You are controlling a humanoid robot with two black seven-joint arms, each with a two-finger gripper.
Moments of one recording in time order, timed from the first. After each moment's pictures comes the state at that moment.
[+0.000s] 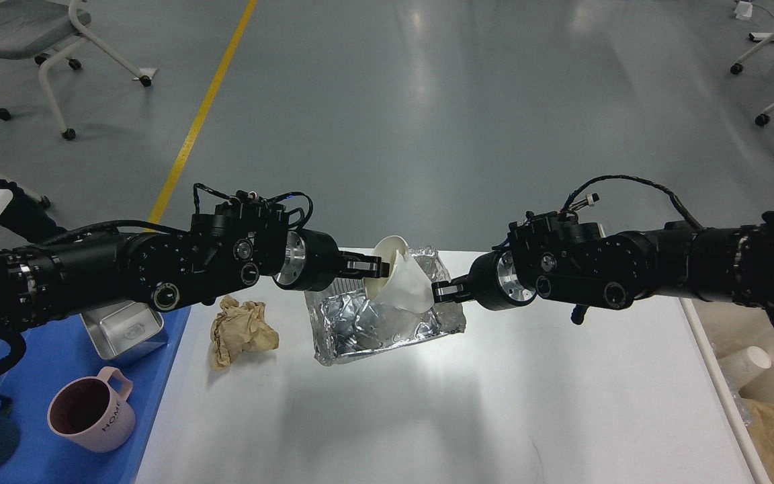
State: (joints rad) left arm -1.30 0.19 0.27 -0.99 0.84 -0.28 -0.10; right arm 1.43 -0.16 -0.66 1.08 -0.53 0.19 0.11
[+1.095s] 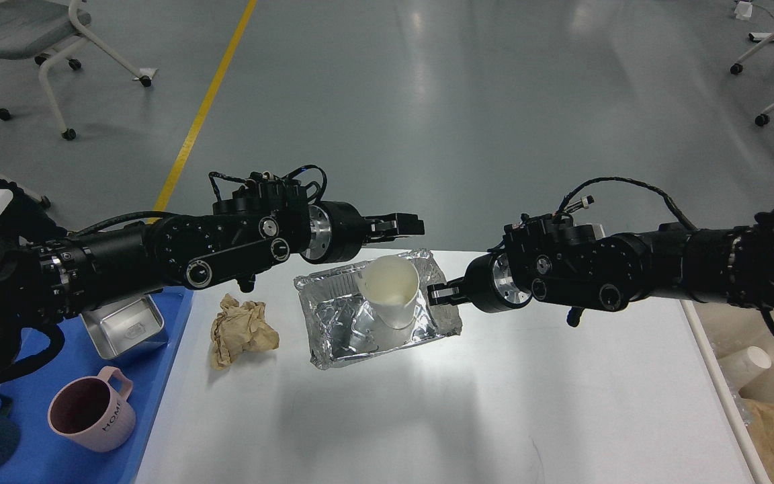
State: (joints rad) left arm -1.32 0.12 0.19 -0.91 0.69 -0.19 -0.03; right arm 1.43 -0.15 -0.67 1.08 -0.52 0.19 0.11
